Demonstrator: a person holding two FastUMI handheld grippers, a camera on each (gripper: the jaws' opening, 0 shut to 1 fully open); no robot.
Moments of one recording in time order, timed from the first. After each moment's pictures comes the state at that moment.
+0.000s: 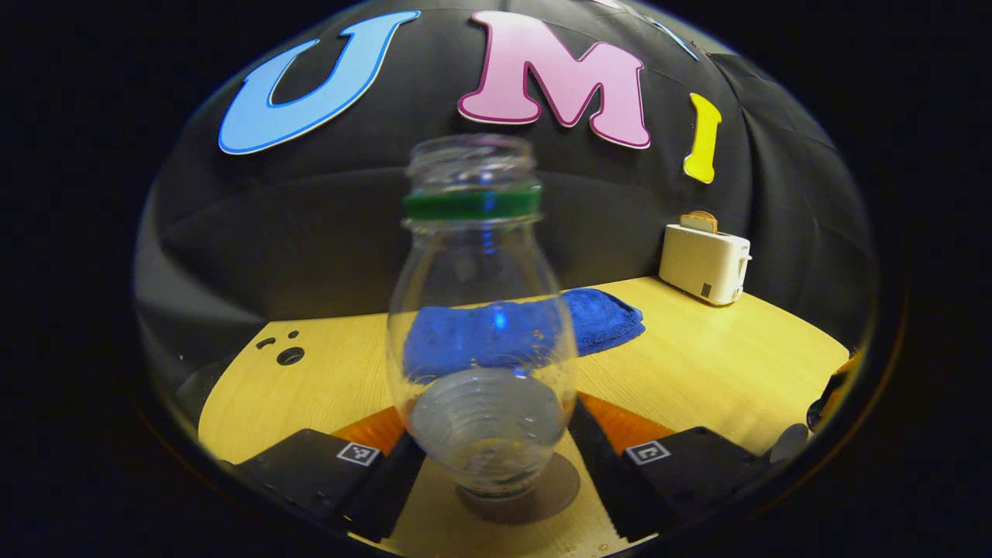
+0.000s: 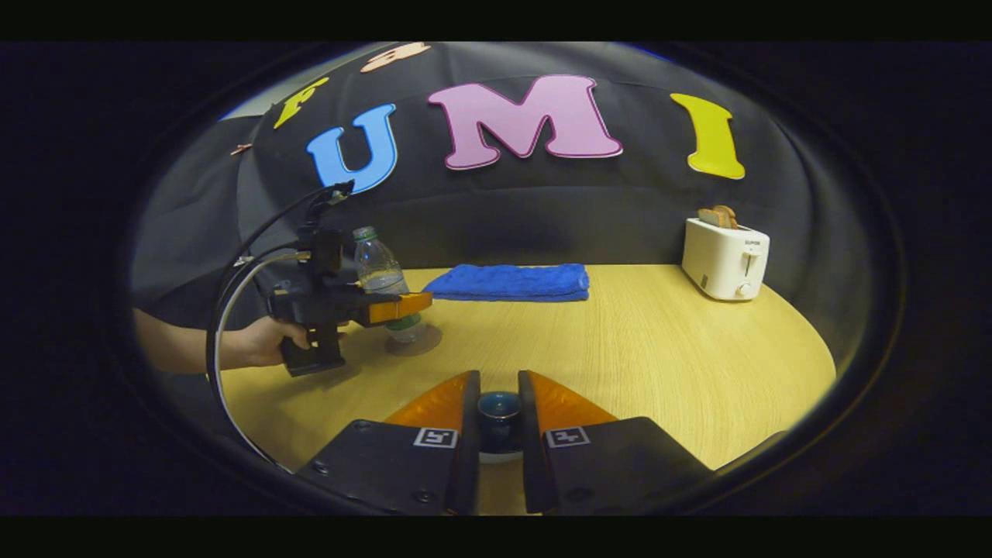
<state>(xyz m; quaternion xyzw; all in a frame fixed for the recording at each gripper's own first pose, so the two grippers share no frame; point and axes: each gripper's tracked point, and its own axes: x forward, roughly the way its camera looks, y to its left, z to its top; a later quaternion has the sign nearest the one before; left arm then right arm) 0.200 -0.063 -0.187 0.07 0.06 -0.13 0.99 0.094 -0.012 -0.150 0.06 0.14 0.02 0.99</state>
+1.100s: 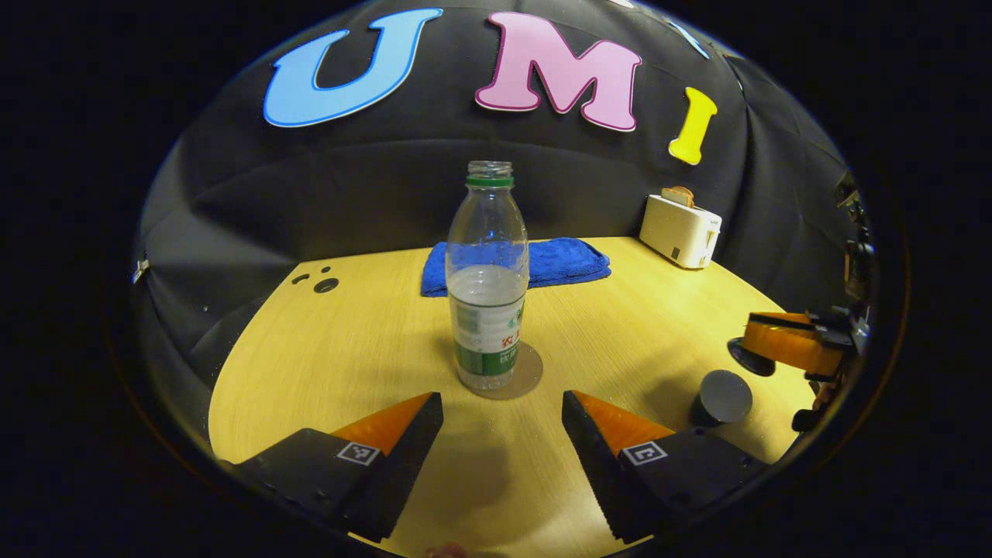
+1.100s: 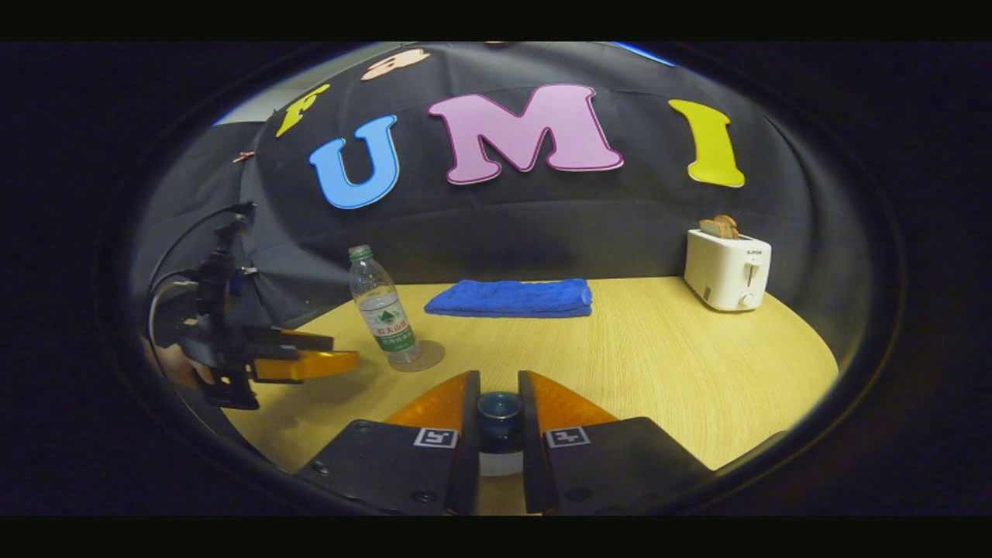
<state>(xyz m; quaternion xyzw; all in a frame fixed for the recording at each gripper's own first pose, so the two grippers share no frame) 0.108 -0.052 -0.216 0.04 0.16 -0.11 0.98 0.106 -0.012 -0.149 0.06 0.10 0.02 0.99</state>
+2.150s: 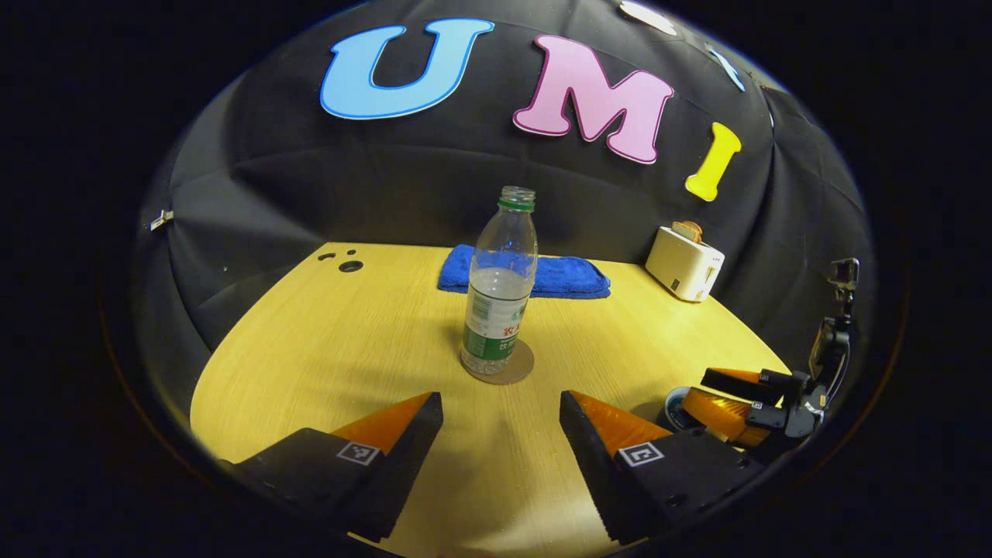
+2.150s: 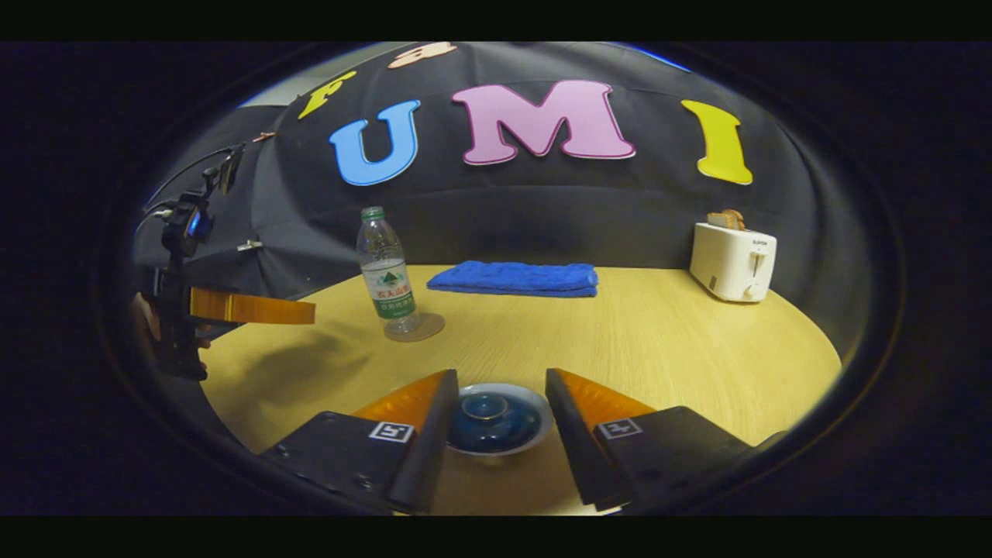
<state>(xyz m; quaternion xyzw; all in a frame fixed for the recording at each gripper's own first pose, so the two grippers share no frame) 0.099 0.034 -0.134 -0.02 0.14 -0.09 0.99 0.093 -0.013 -0.177 0.02 0.10 0.03 0.99</state>
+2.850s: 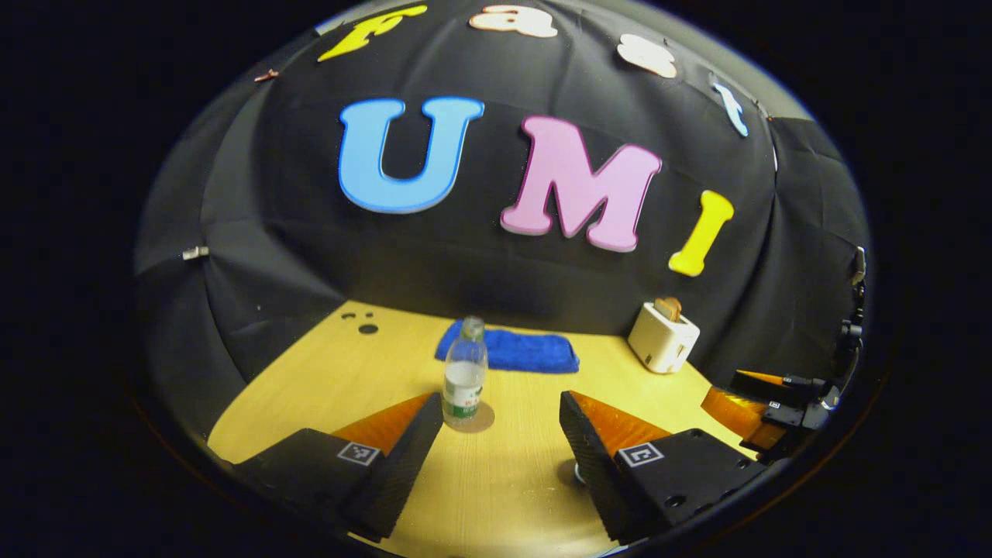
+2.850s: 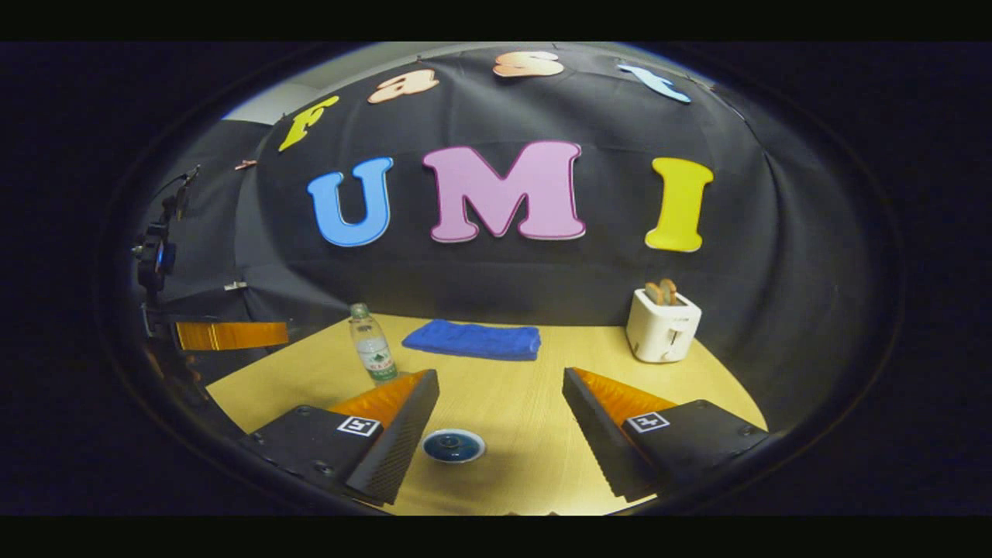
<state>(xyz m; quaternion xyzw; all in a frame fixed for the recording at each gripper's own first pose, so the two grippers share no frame) 0.057 0.007 -0.014 -0.05 0.02 -0.04 1.00 0.018 -0.053 0.003 0.00 0.04 -0.03 1.00</state>
